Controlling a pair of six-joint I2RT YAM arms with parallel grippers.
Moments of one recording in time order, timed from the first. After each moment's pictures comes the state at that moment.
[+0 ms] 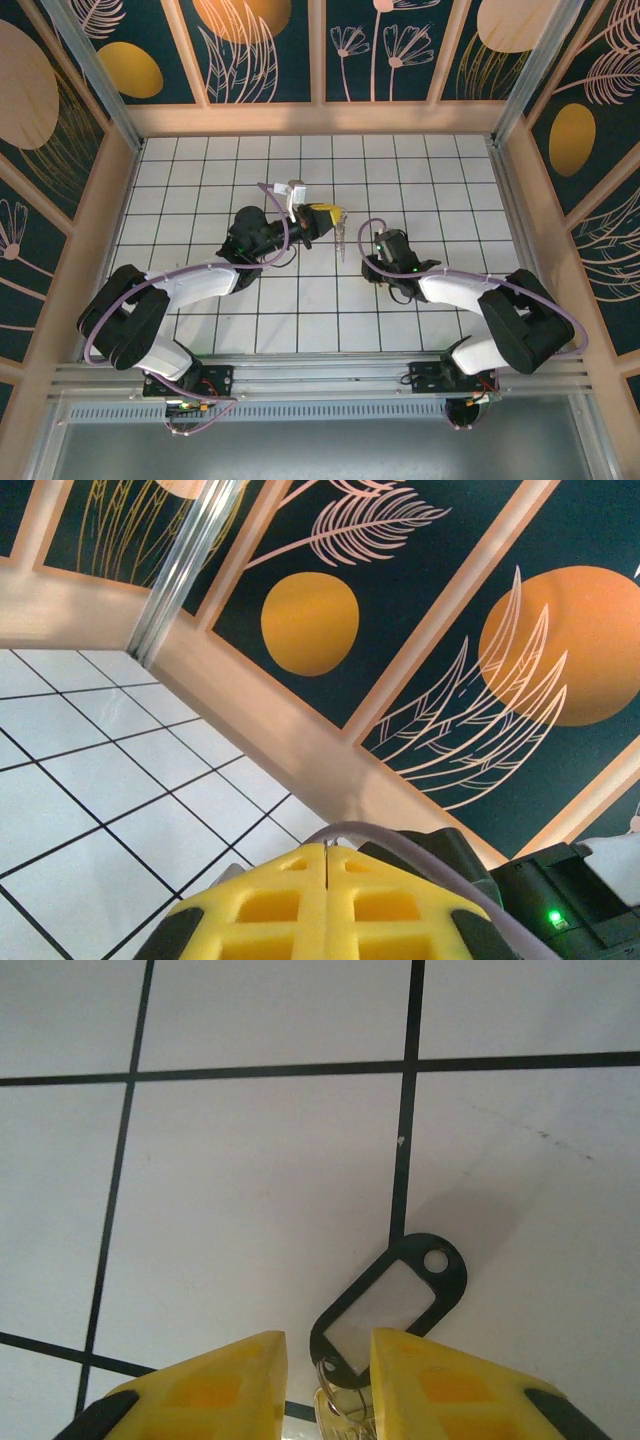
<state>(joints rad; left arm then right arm) -0.69 1.50 0.72 0.89 0.49 -0.65 0.61 1.41 0.53 -0.01 0.04 0.52</state>
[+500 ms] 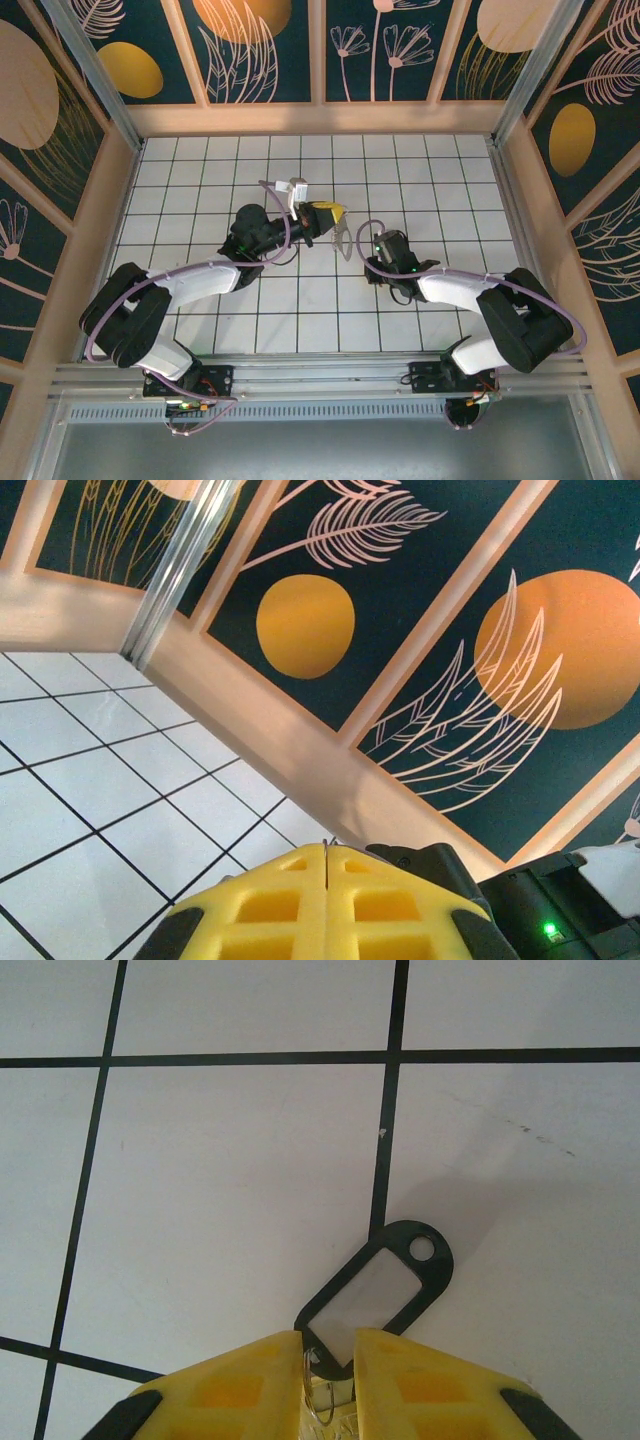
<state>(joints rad) -0.69 1.52 0.74 0.89 0.50 -0.66 0.62 1.42 0.53 -0.02 0.06 0.50</state>
